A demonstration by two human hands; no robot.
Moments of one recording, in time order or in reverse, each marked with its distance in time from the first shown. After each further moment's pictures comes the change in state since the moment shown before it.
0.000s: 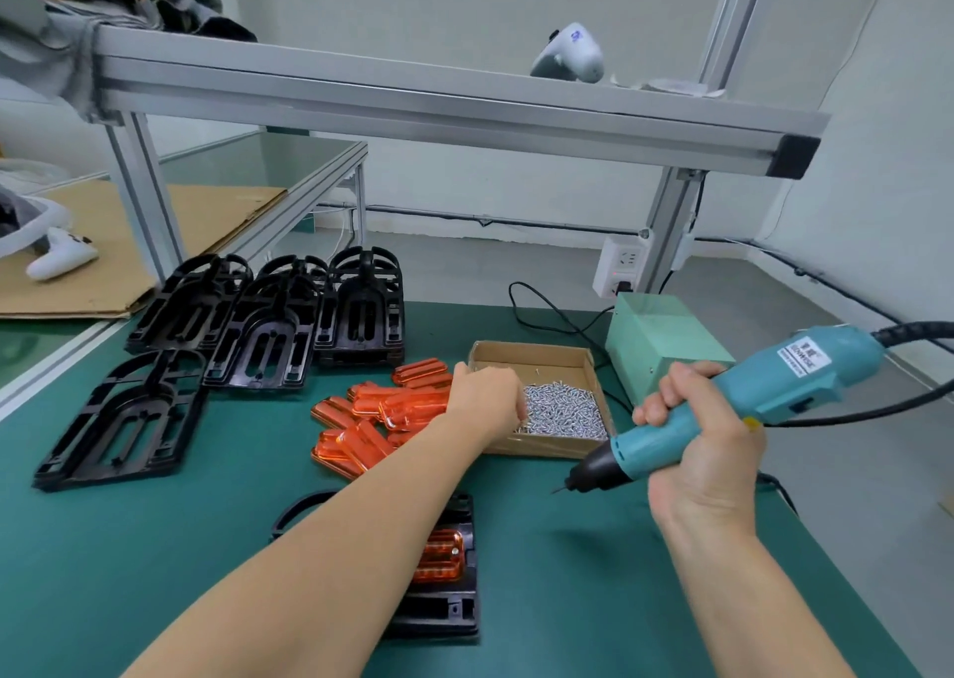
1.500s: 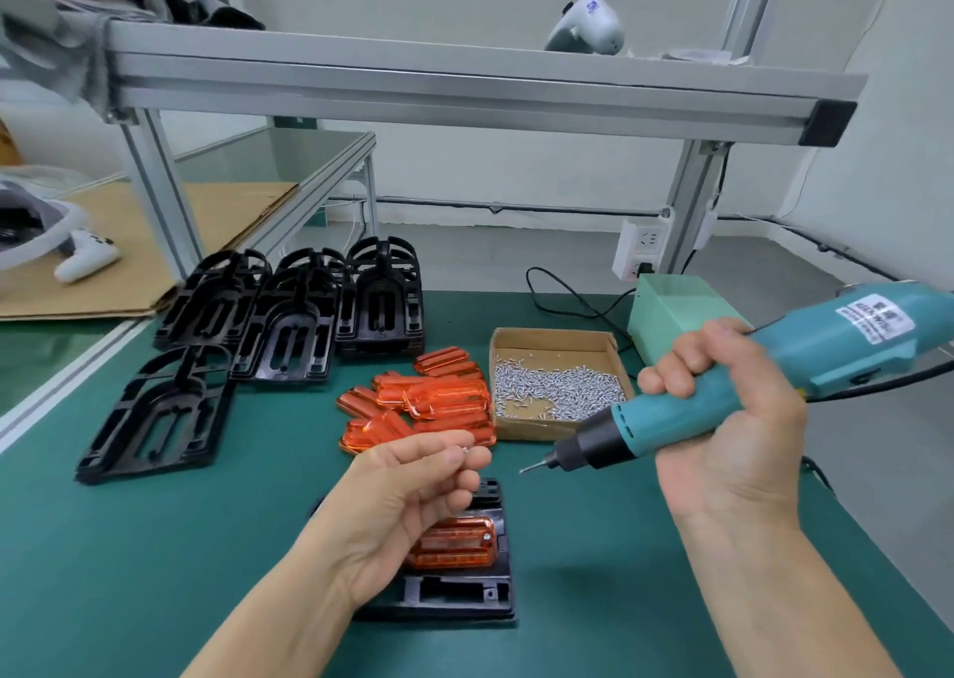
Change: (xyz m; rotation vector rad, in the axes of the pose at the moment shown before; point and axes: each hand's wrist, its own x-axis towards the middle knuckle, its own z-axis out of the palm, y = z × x) left_hand -0.165 -0.034 -0.040 -1.867 0.003 -0.448; right_hand -0.029 -0.019 0.035 0.180 -0.148 0.114
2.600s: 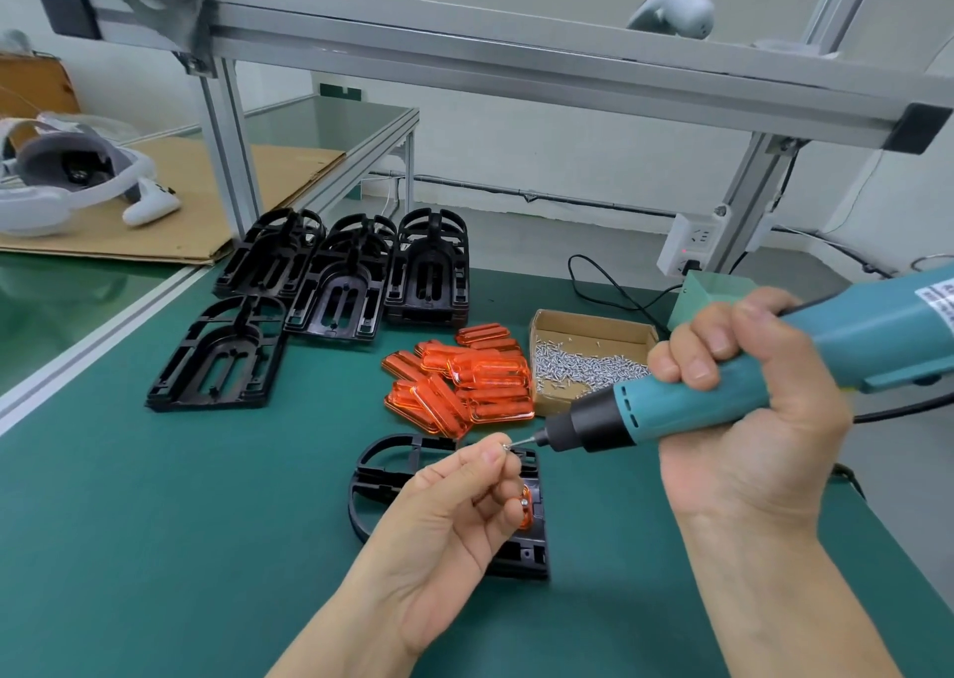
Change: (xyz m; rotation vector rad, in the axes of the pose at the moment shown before) left_hand -0.042 -0.026 0.007 -0.393 -0.062 0.014; right_hand -0.036 0.007 0.038 0.033 -0.176 -0.014
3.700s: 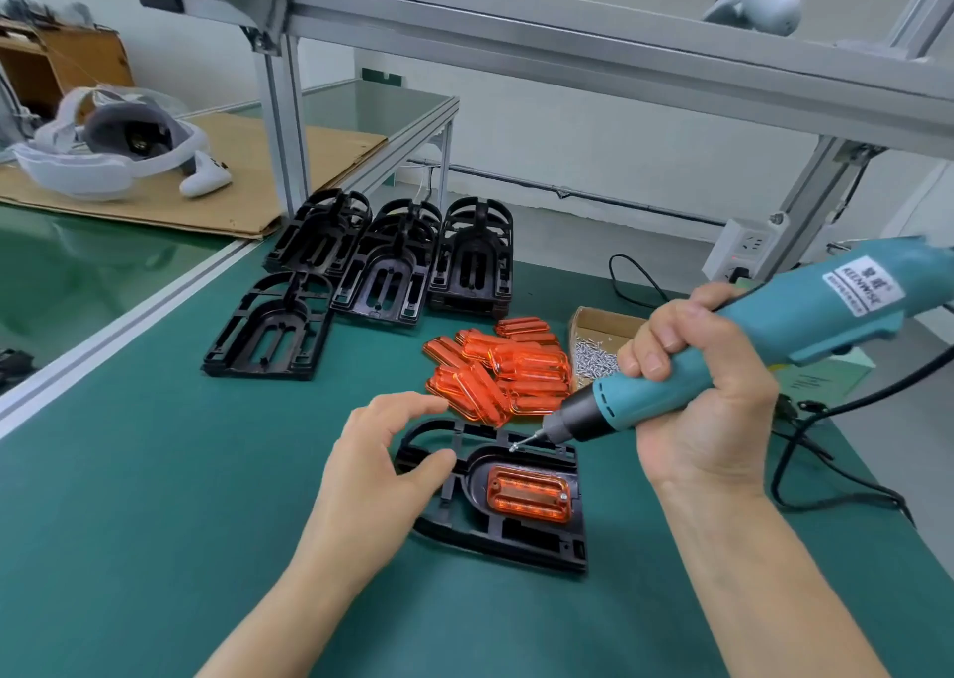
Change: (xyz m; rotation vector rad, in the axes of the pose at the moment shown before) left_hand -0.008 0.039 -0.064 1.289 0.358 0.642; right_hand 0.009 0.045 0.006 -0.070 -0.093 0.125
